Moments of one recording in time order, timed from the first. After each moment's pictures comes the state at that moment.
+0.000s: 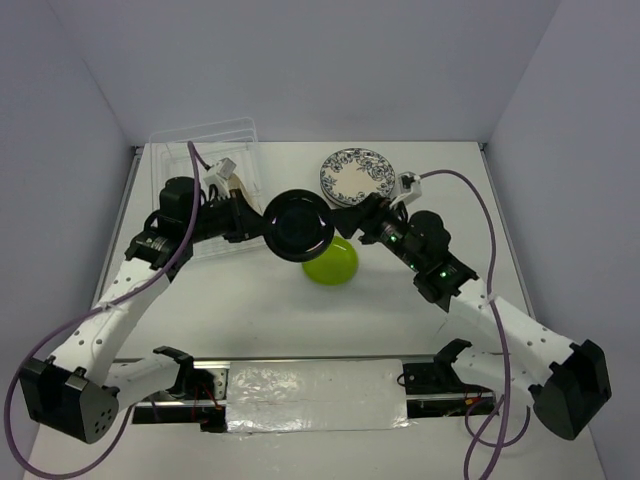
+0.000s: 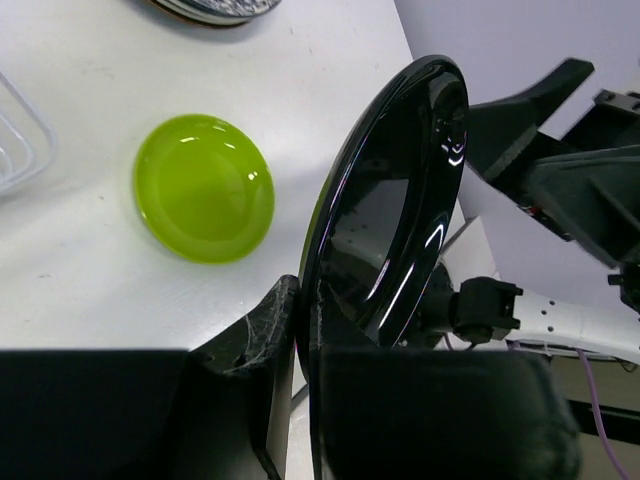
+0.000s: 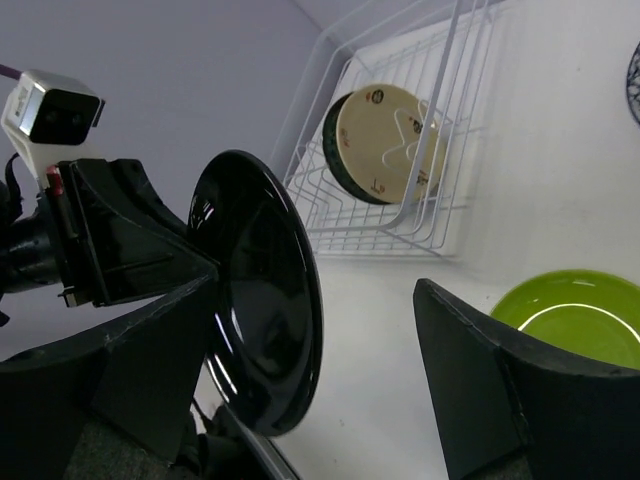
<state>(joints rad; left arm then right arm) -0.30 1.07 1.00 -0.35 0.55 -0.59 0.62 0.96 0.69 0.26 -0.05 0.79</state>
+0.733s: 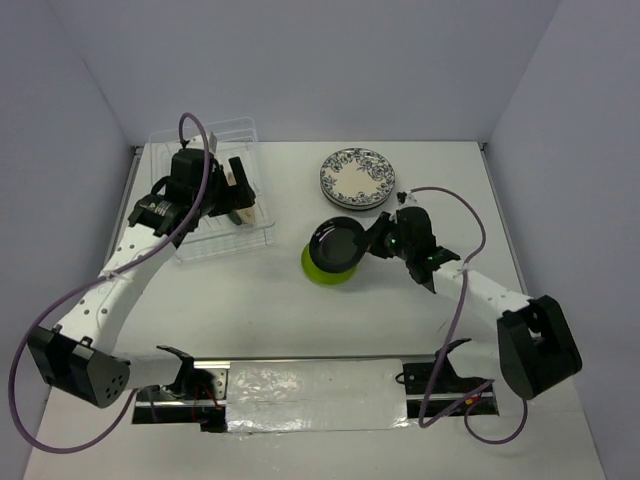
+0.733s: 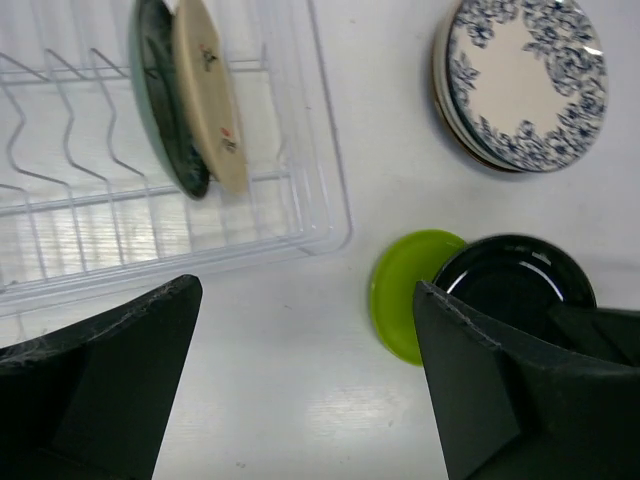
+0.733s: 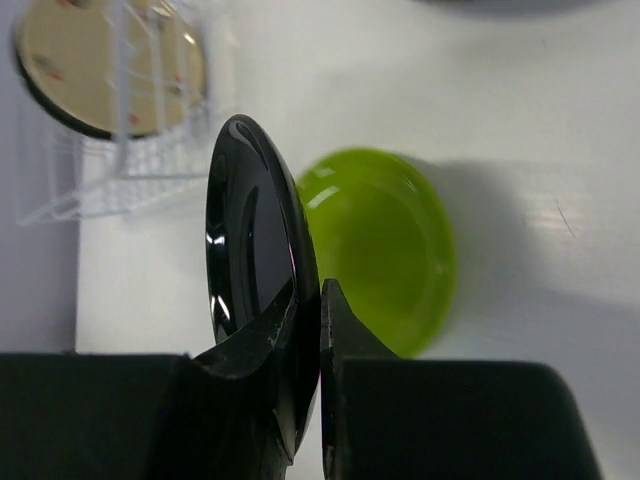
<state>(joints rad) -0.34 1.24 1.30 -0.65 -0.11 -0.51 0.42 1.20 0.63 0.14 -0.13 0.76</state>
